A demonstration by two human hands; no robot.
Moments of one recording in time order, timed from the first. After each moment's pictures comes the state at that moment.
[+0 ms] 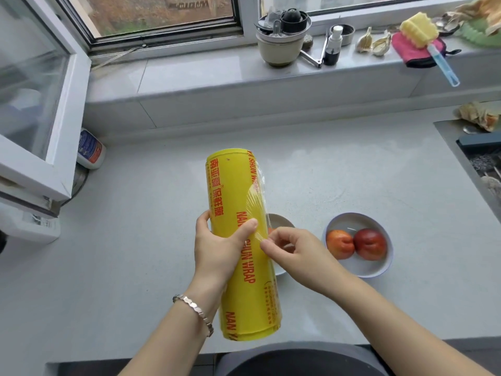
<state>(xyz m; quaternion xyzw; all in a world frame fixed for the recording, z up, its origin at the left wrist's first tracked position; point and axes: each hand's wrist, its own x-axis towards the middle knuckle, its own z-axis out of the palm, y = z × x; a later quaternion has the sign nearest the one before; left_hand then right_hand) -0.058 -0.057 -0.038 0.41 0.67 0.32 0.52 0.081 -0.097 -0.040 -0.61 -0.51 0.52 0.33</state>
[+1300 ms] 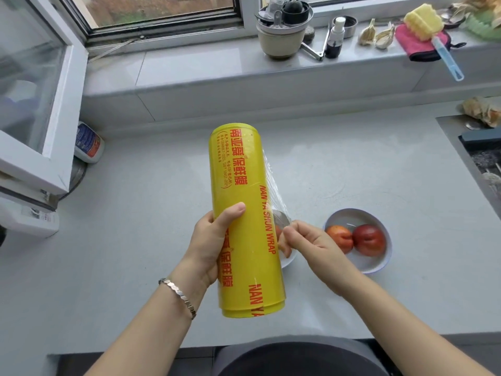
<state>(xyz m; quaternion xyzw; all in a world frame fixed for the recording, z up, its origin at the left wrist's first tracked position) -0.070 -0.038 -0.042 0.33 0.53 0.27 0.73 0.100 -0.105 -0.057 -0.51 -0.42 0.60 0.45</state>
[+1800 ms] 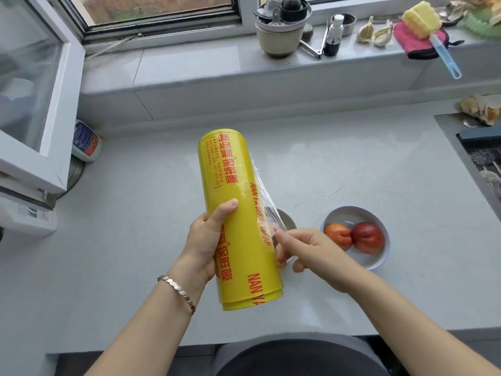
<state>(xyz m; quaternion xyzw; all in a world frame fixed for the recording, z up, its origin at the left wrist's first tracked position) -0.072 -0.036 -0.043 0.29 0.58 0.28 0.71 0.101 -0.105 -0.046 -0.54 -0.41 0.65 0.34</state>
